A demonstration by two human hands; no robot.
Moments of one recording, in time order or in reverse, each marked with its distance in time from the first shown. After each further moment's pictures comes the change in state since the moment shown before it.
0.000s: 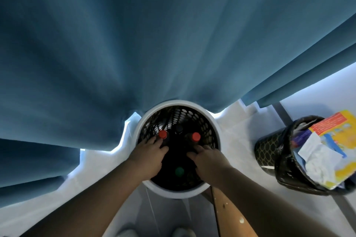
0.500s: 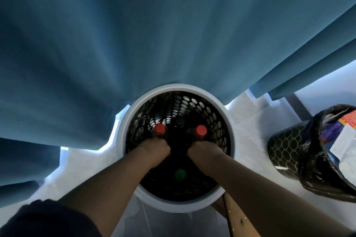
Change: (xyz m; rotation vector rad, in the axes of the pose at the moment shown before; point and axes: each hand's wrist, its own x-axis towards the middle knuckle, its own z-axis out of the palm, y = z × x) left_hand 0.090 0.001 0.056 0.080 -0.193 0.117; right_hand 0.073 0.000 0.034 -0.071 -0.064 -0.031
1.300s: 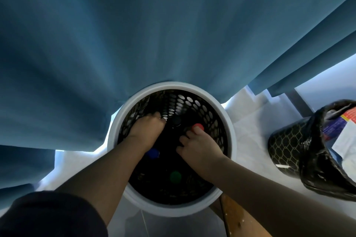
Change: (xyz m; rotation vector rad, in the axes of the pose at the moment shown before) left_hand 0.006 -0.015 -0.032 0.007 0.363 -0.285; right_hand -0.012 0.004 -0.005 -0.417 0.344 -0.172
